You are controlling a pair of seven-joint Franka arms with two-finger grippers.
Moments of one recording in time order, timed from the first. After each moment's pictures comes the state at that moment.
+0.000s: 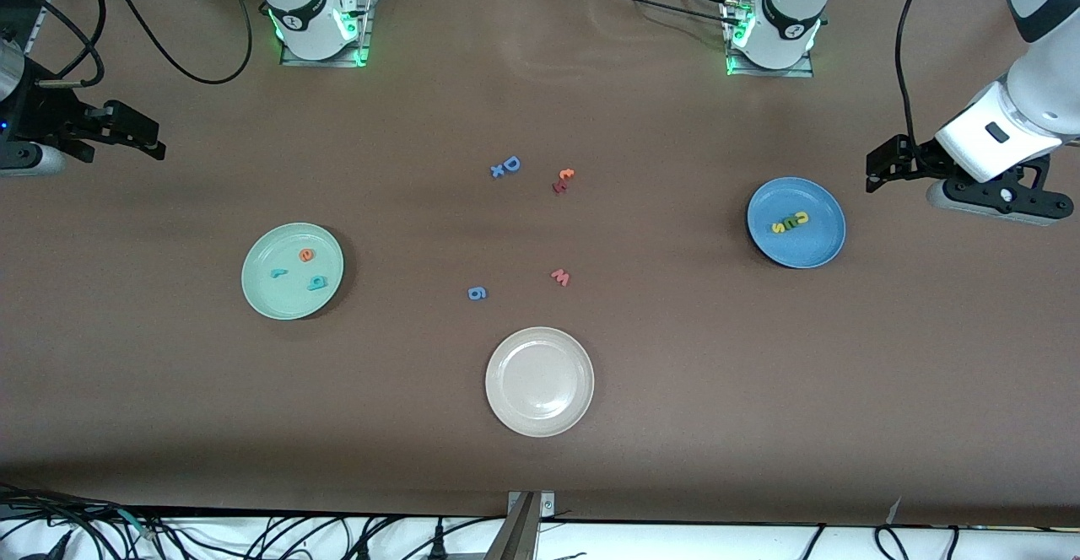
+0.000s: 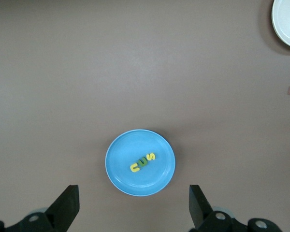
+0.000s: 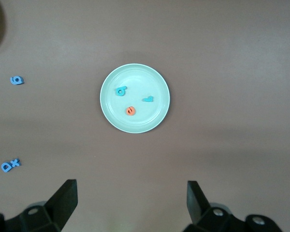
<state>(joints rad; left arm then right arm) -0.09 0.02 0.02 -1.70 0.00 1.69 0.08 0.01 -0.02 -0.02 -1.67 0.02 1.60 -0.05</state>
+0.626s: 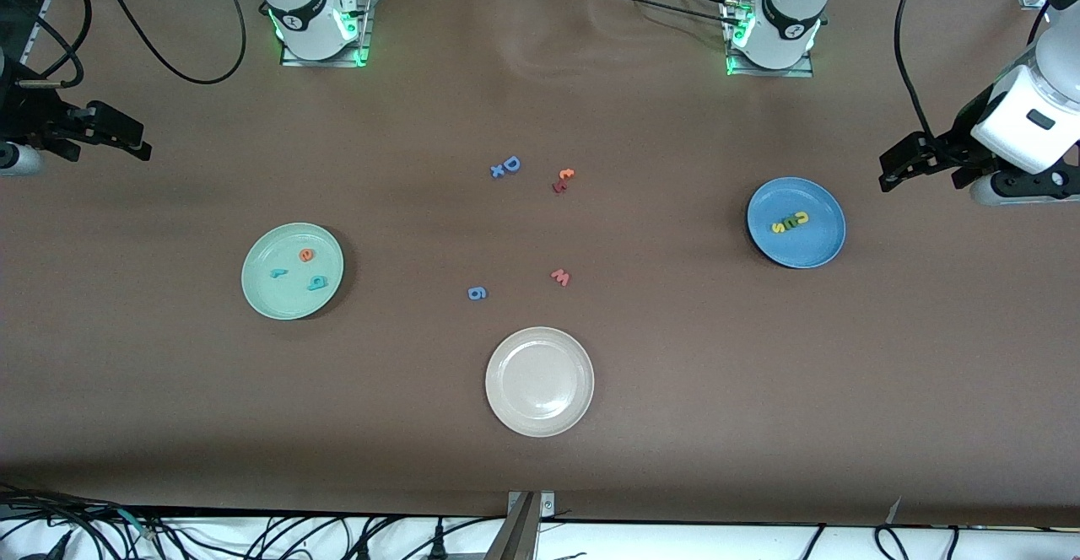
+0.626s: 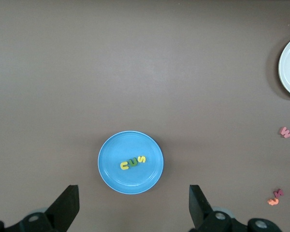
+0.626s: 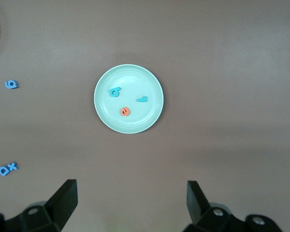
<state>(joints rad) -0.09 0.03 0.02 -1.61 0.00 1.64 -0.15 0.01 -0.02 -0.05 -1.67 0.02 1.60 -0.05</state>
